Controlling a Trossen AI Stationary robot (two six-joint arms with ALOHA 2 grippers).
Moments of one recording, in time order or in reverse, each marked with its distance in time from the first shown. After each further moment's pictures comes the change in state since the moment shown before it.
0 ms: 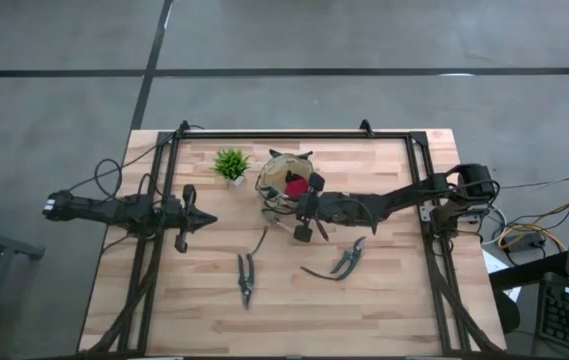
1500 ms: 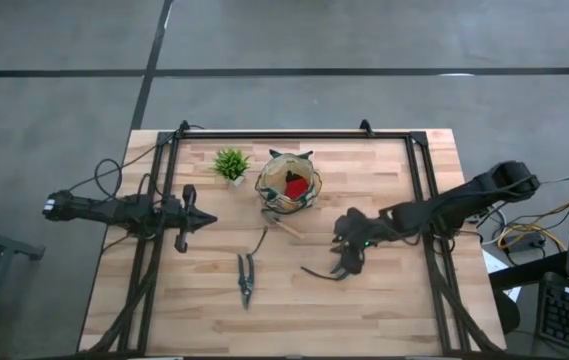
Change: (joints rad) left arm 0.000 0.001 0.000 0.000 0.000 0.000; right arm 0.216 -0.344 -0.171 -0.668 -0.279 0.610
